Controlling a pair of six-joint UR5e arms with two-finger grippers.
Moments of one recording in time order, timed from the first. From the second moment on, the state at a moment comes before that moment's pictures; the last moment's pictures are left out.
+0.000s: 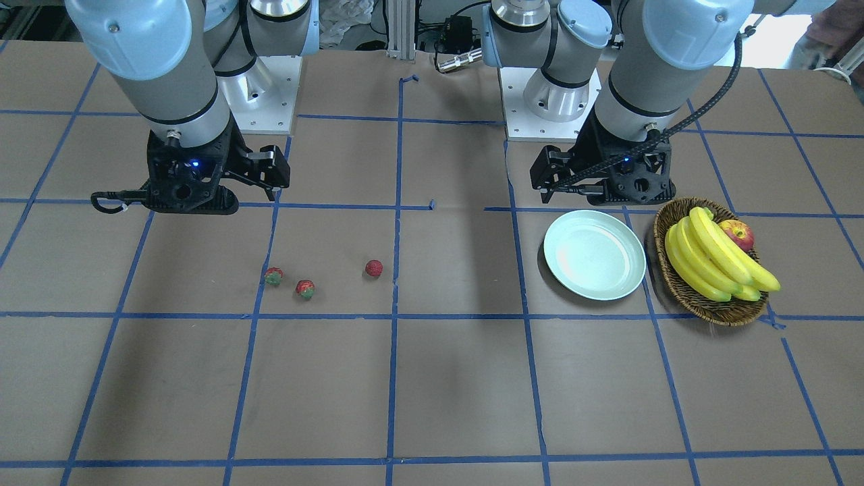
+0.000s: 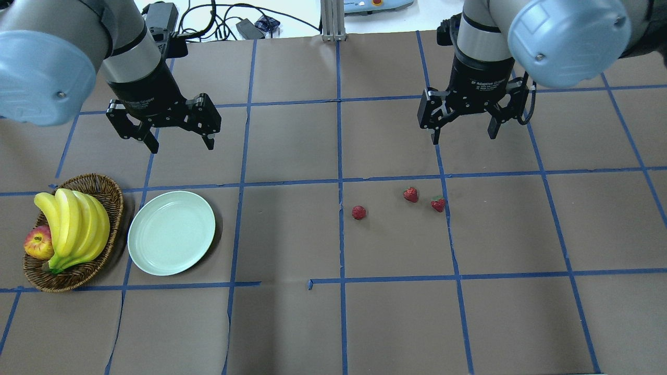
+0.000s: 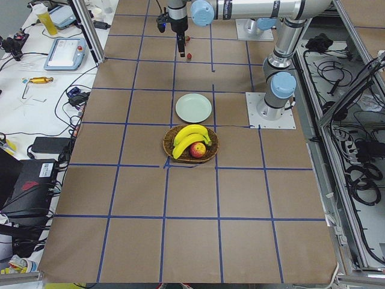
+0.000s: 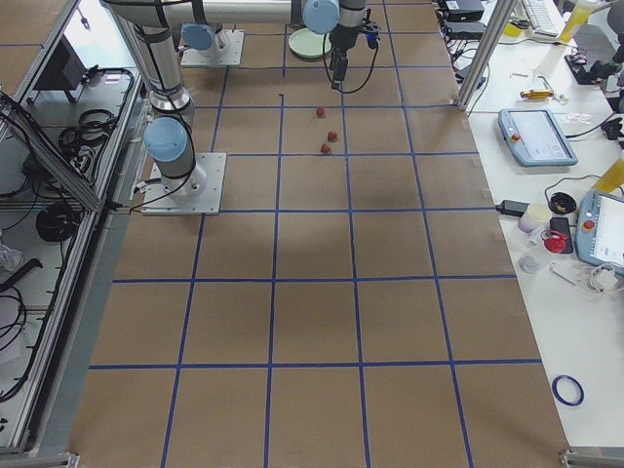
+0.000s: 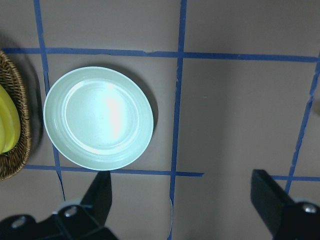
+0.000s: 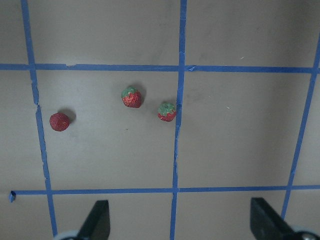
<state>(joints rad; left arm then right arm) -1.57 -1.63 -1.61 -1.59 1.60 -0.05 1.66 -1.44 1.55 -1.50 -1.62 0.06</state>
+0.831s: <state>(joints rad) -1.57 -1.67 -1.63 -1.58 1.60 -0.06 1.71 -1.29 1.70 -1.84 -1.62 -0.04</state>
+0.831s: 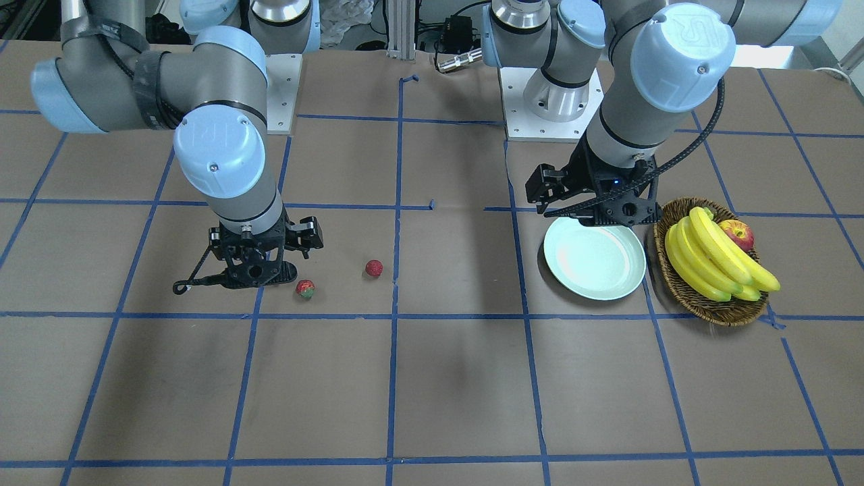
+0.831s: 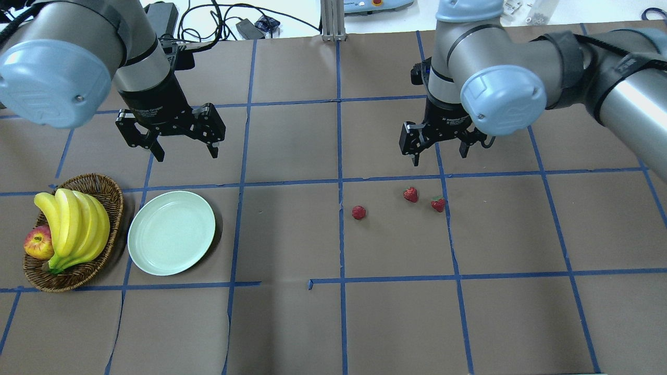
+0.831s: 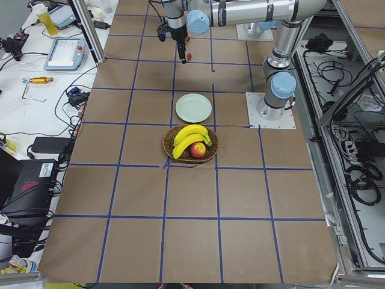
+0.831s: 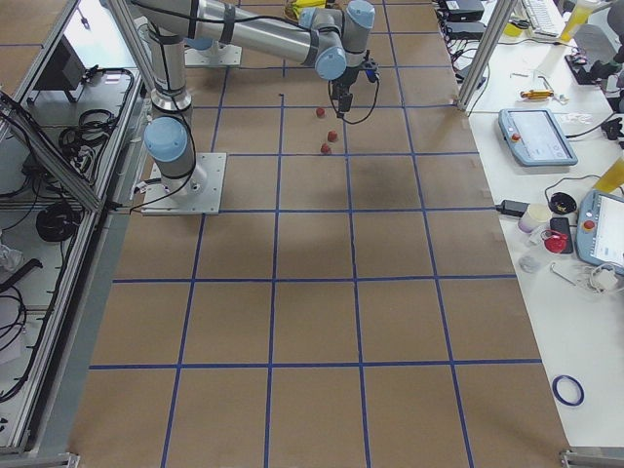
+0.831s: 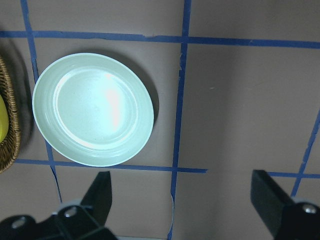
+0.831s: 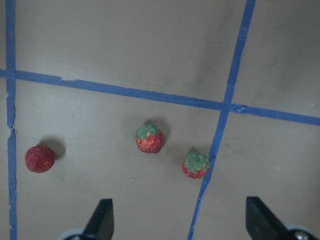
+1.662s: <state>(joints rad) -1.57 -1.70 -1.63 -1.58 1.61 -0.06 1.75 -1.15 1.81 -2.05 -1.58 -0.13</state>
